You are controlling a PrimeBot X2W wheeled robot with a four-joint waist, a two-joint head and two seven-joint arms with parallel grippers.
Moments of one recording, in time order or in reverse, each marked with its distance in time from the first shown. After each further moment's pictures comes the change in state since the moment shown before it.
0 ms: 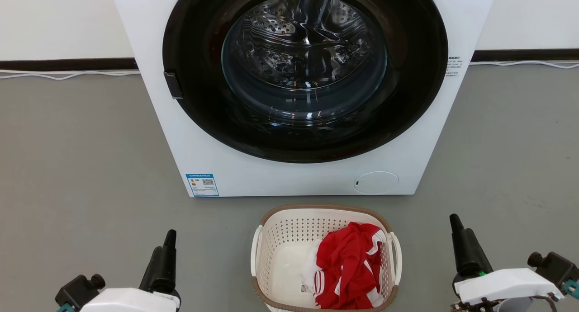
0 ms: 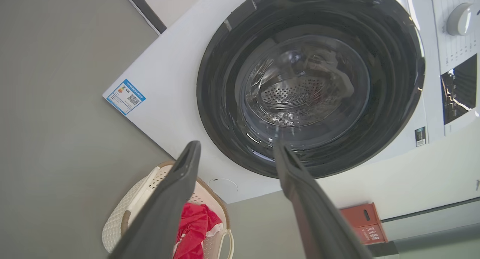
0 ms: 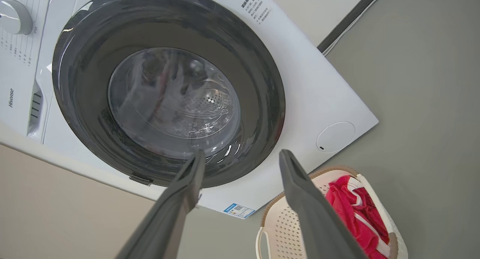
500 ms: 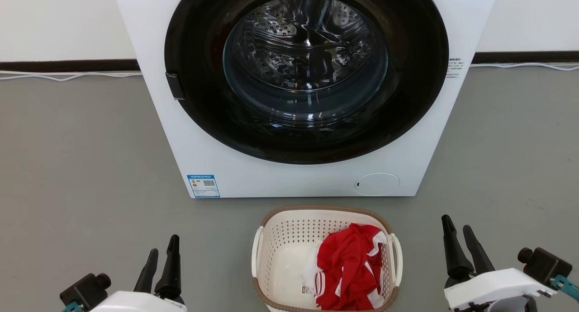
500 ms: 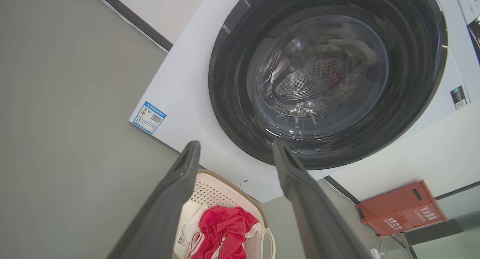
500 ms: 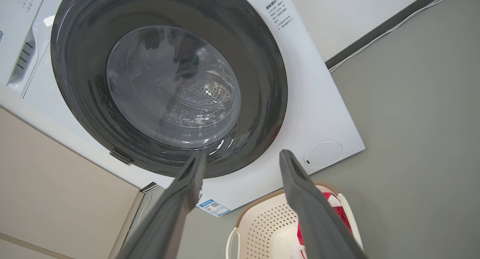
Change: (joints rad) left arm 0.021 0.002 -0.009 -0.011 0.228 0.018 -0.043; right arm 0.000 -0.006 0.023 0.005 -0.214 0.000 -0.042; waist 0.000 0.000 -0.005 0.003
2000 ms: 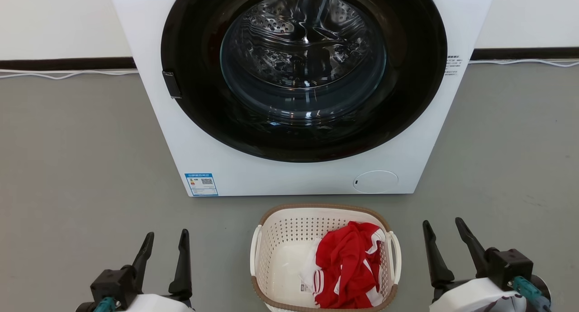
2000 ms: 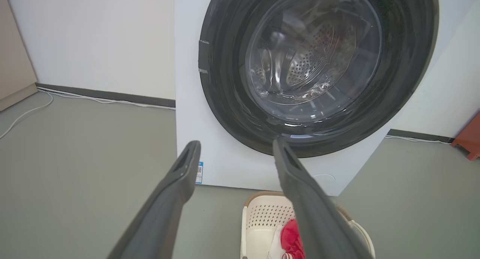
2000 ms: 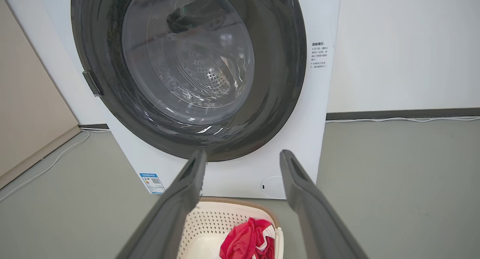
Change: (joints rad) left arm 0.026 0.008 -0.032 -0.085 0.573 0.035 -0.127; right arm 0.000 0.000 0.017 0.024 -0.587 0.001 -0.128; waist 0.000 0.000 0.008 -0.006
